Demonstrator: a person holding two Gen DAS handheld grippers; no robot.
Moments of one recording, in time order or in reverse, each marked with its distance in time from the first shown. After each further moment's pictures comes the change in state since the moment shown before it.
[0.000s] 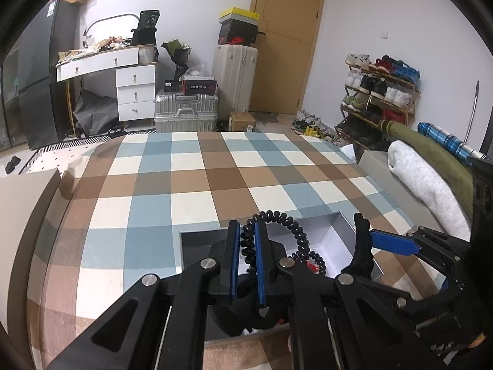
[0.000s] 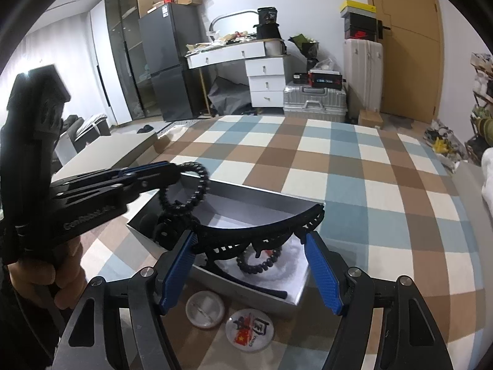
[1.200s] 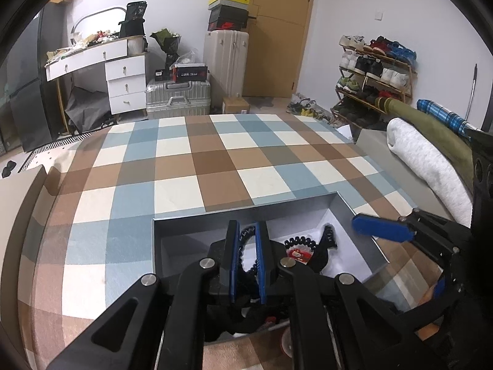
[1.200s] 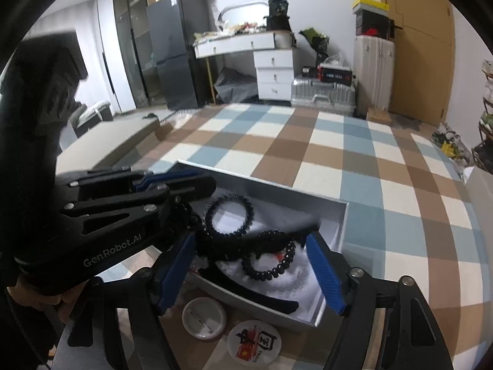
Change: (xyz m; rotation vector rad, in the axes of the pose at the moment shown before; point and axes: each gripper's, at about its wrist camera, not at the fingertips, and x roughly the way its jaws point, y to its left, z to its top) left arm 0.013 -0.014 -0.008 0.036 0.067 -0.010; right arm 0.015 0.004 -0.002 -0.030 0.010 0.003
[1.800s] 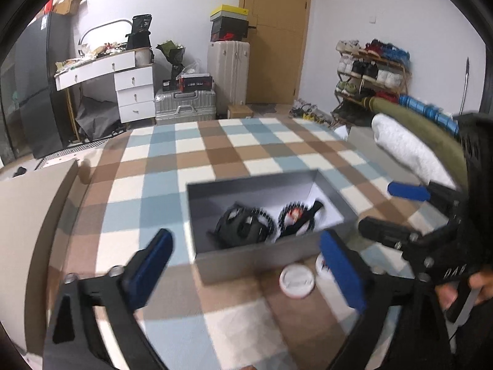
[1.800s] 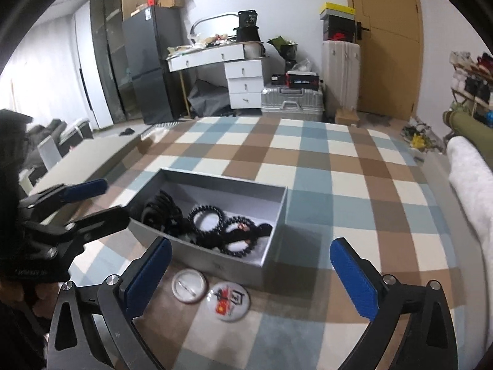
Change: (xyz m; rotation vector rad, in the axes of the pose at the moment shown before) left arm -0.055 -0.003 -0.036 0.029 -0.032 0.043; right arm -0.050 -0.009 -0.015 0.052 0.002 -0.115
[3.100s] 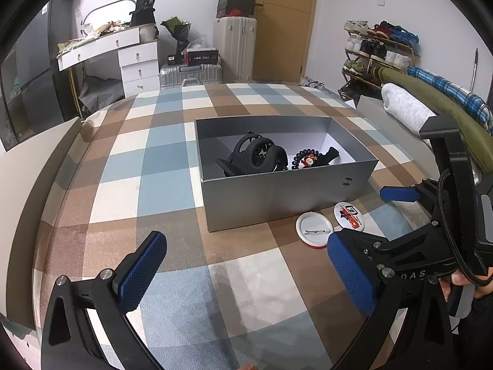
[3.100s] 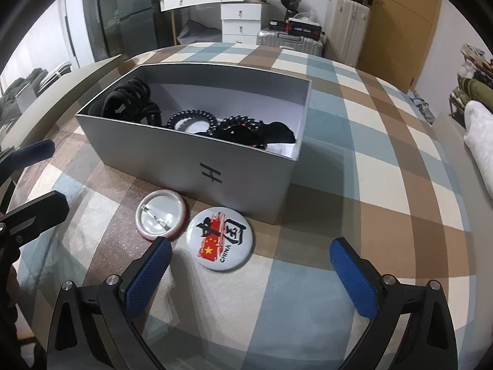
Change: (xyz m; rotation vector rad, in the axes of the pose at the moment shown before) left arm 0.008 0.010 -0.038 -0.016 0.099 0.010; right arm 0.056 0.014 -0.050 -0.047 0.248 -0.097
